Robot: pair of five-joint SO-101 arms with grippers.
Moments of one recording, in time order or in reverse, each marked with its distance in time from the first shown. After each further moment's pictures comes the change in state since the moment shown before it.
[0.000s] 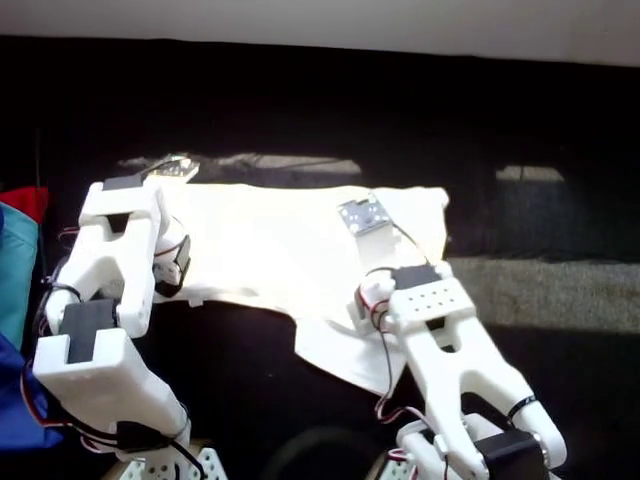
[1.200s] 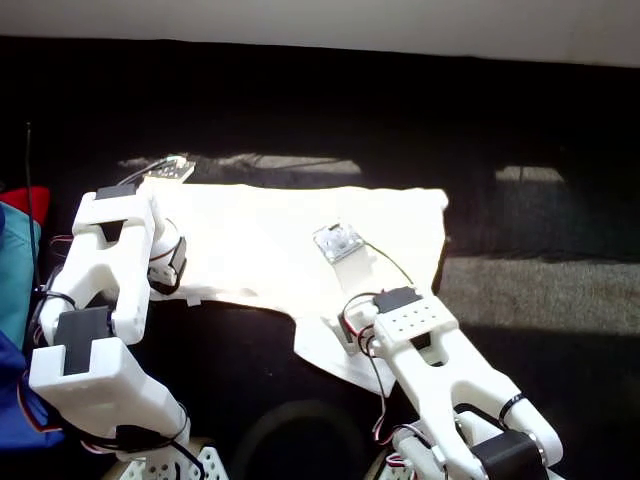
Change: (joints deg) left arm -1.0 -1.1 3.4 -5.5 -2.4; right arm -4.0 -0.5 7.2 -9.6 1.6
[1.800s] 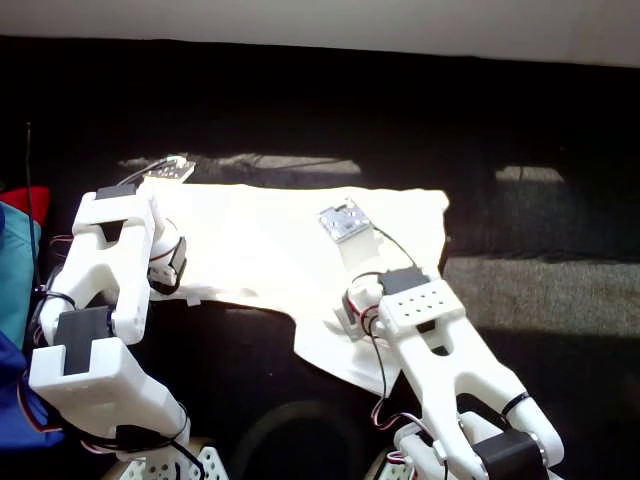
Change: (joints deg) left arm 0.0 0.0 0.0 0.0 0.0; right arm 1.9 0.0 -10.8 12.7 0.0
